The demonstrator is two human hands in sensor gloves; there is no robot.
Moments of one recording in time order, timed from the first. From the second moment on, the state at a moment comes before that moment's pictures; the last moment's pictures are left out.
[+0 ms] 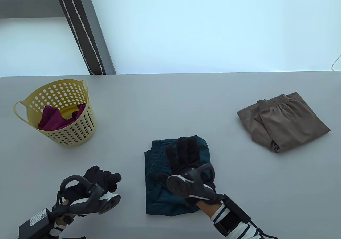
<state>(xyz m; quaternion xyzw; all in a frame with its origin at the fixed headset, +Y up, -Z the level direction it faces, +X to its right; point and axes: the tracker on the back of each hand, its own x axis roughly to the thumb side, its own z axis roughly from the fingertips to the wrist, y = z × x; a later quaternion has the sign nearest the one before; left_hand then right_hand) -0.239 -0.704 -0.209 0.04 -0.30 -0.24 0.92 0.044 -0.680 -0.252 0.22 -0.14 0.96 0.10</state>
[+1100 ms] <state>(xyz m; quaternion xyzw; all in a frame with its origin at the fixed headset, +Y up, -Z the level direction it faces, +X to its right) -0.239 -0.709 -0.211 0.02 -0.30 -0.25 0.92 0.140 -0.760 -0.321 -0.08 0.11 0.94 0.31</state>
